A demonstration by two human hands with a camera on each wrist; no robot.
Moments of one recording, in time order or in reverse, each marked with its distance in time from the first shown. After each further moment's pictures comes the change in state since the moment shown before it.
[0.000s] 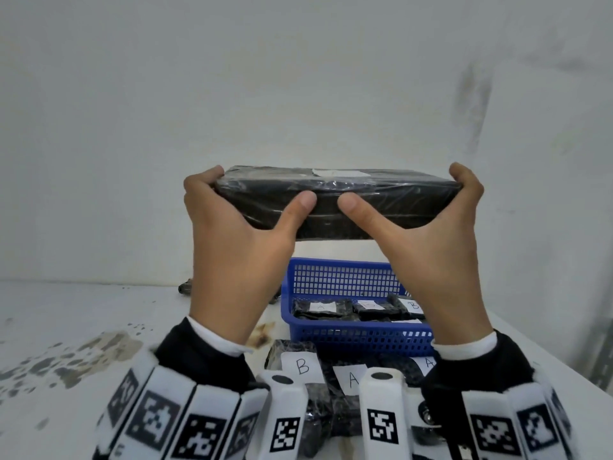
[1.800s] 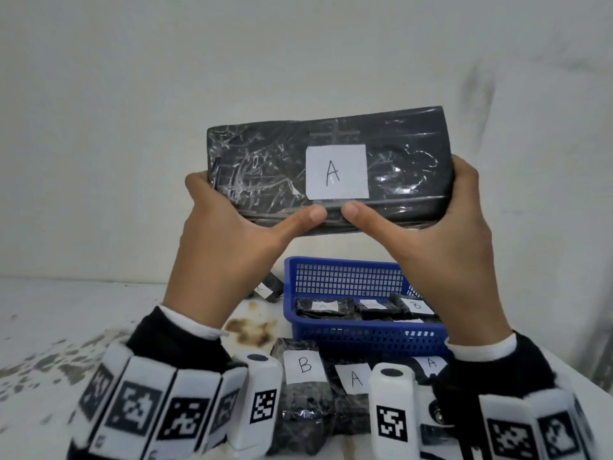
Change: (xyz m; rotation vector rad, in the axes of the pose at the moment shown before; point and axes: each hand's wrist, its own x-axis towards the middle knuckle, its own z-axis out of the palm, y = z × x) left_hand 0.006 0.013 -0.021 0.151 -0.188 -0.106; right_hand -0.002 -0.002 -0.005 -0.007 -0.009 -0.167
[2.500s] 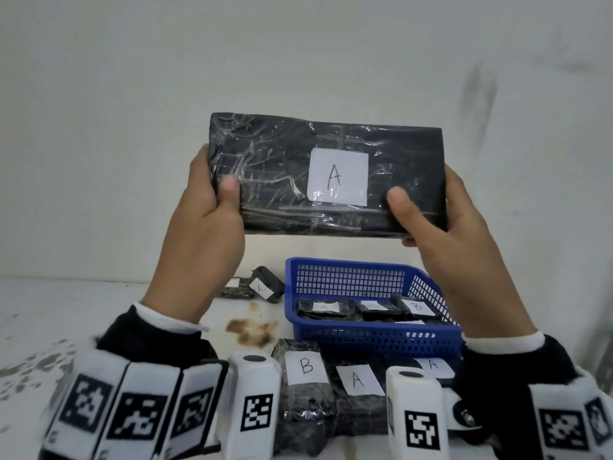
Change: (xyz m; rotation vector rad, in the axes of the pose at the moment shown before) left_hand 0.019 -0.022 -0.010 -0.095 0.016 0.088; right_hand 0.009 0.008 -0.009 0.120 -0.141 0.117
